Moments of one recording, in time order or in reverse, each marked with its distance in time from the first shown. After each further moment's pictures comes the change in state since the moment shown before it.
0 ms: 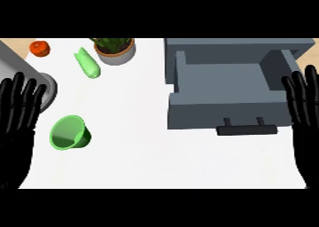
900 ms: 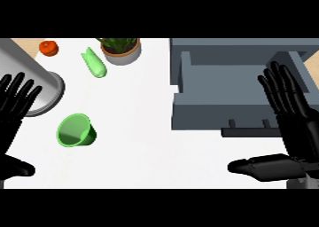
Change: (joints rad) left arm -0.087 0.232 0.248 0.459 0.494 -0.433 -0.034; right arm -0.065 -0.054 -0.019 0.127 -0.075 0.107 0.111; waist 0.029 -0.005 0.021
